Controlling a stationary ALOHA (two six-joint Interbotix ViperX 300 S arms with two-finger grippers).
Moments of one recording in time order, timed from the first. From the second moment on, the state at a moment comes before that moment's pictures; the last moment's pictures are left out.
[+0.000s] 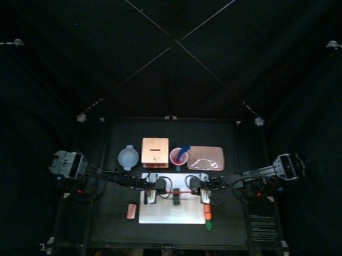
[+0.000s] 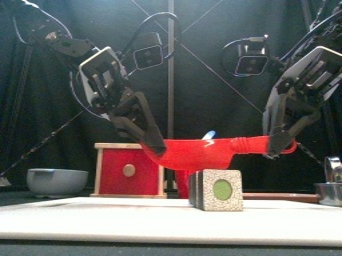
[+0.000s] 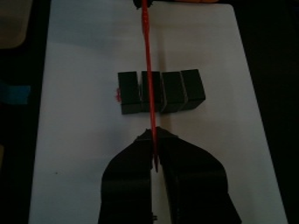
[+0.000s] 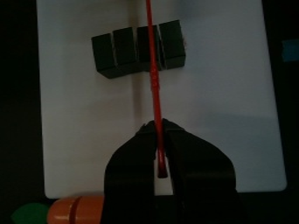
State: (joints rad) left arm -0.13 0.06 0.69 -0.11 -0.05 0.00; right arm 0.10 -0.23 0.92 0.08 0.17 0.13
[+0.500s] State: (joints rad) left arm -0.12 0.06 0.69 -0.08 -0.05 0.00; right arm 0.07 -0.24 0.92 0.06 0.17 0.13
